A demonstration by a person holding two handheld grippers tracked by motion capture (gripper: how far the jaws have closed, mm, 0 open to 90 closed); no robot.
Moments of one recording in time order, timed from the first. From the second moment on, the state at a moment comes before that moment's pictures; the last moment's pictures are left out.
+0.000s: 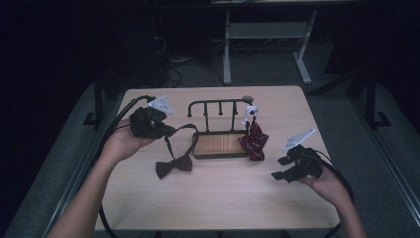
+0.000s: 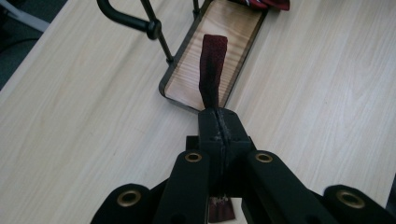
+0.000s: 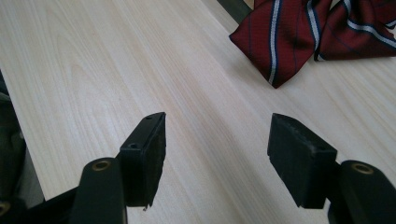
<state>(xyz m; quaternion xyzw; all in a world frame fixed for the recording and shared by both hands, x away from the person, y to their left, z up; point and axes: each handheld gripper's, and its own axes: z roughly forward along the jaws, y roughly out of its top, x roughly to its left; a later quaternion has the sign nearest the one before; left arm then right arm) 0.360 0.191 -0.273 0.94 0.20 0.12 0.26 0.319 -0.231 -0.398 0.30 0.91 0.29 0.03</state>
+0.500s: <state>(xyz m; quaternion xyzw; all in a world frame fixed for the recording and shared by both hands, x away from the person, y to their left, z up) 0.377 0.180 -0.257 0.94 0.20 0.13 0.25 0.317 -0.235 -0.394 0.30 0.91 0.29 0.04</state>
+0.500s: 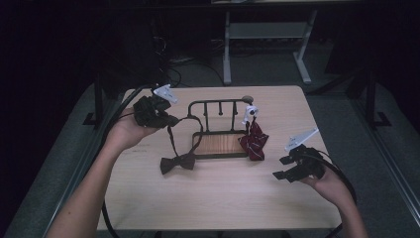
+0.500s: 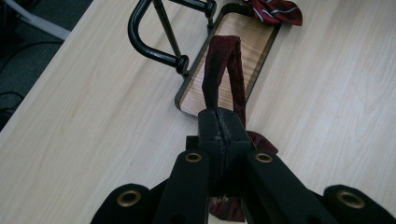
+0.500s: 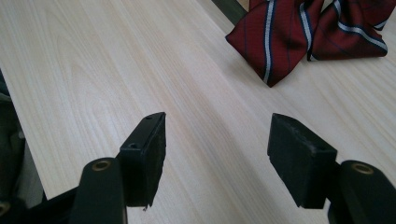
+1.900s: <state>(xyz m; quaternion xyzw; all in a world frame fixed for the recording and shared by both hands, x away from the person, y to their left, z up) 0.423 0.174 -0.272 0.94 0.26 0.13 0.20 0.317 -0.236 -0.395 0.30 0.91 0.29 0.04</state>
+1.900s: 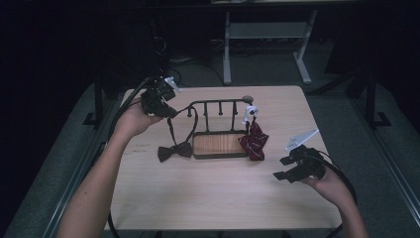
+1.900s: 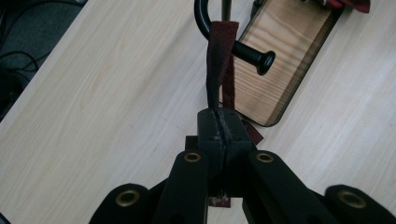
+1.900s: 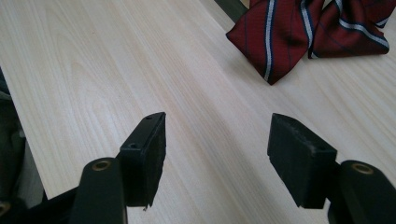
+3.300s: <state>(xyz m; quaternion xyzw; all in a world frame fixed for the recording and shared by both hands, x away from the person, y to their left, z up) 0.395 0.200 -0.287 0.93 0.27 0.13 0.21 0.316 -0.247 -0.395 0.31 0.90 0.29 0.04</state>
